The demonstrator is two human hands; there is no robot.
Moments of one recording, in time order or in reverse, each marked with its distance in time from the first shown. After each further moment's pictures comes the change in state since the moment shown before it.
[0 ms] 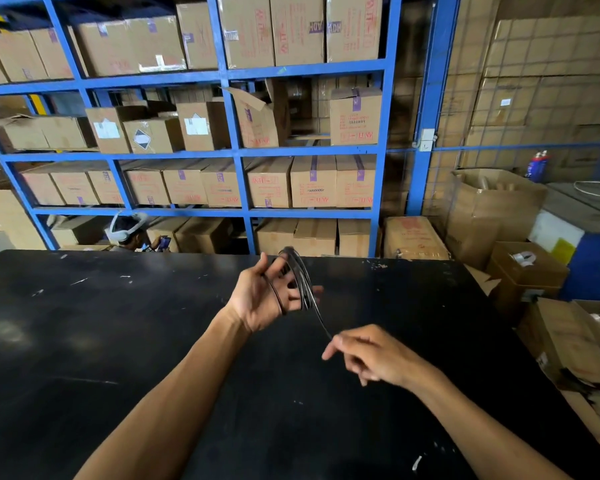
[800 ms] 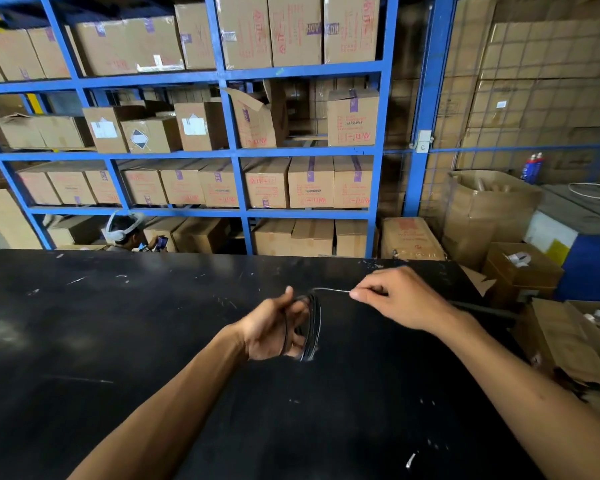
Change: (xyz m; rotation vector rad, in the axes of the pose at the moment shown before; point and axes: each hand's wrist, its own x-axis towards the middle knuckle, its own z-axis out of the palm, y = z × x) left_hand -0.010 -0.037 -0.010 0.352 0.083 -0.329; right_hand -0.001 -0.056 -0.072 -0.703 0.346 -0.214
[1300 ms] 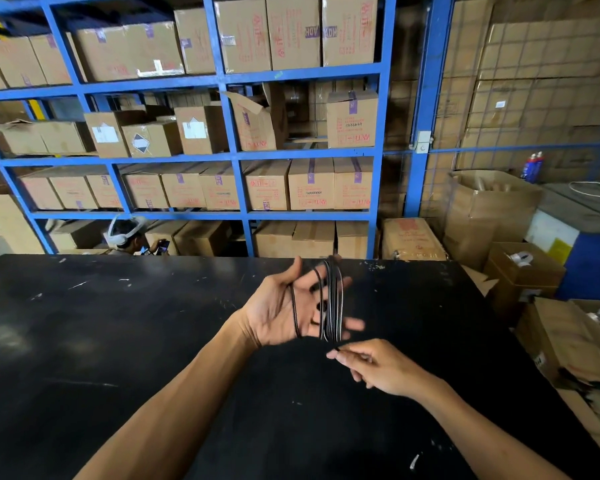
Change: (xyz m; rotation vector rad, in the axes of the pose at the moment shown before) left_hand -0.011 0.029 0.036 -0.138 -0.508 0.087; right_hand -0.054 0.020 0.100 0.404 -0.271 0.206
